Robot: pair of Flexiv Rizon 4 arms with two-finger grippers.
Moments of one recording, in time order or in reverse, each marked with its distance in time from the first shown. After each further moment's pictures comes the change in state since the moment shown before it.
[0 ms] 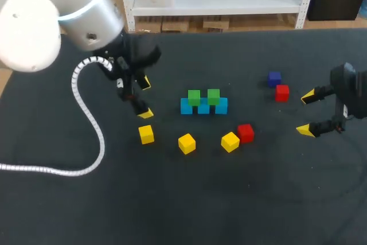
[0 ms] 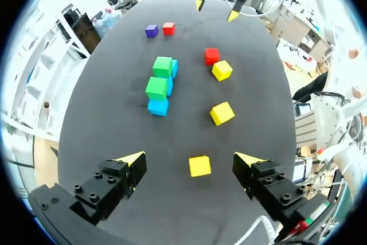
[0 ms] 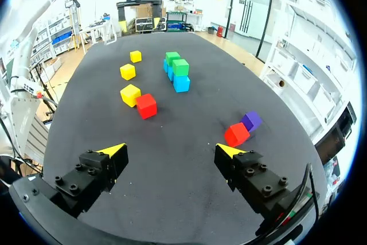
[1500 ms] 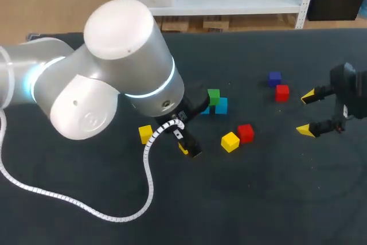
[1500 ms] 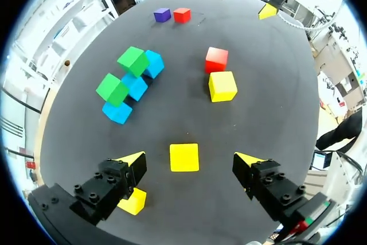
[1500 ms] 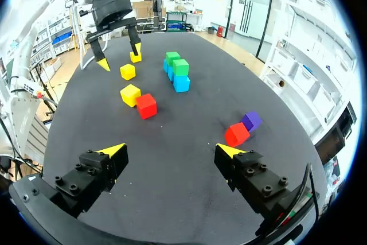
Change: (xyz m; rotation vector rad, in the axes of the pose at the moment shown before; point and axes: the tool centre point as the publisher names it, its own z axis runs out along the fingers) left arm -0.047 -0.062 0.092 -0.199 0.046 -0.325; right arm 0.000 0.000 0.000 0.000 0.000 0.000
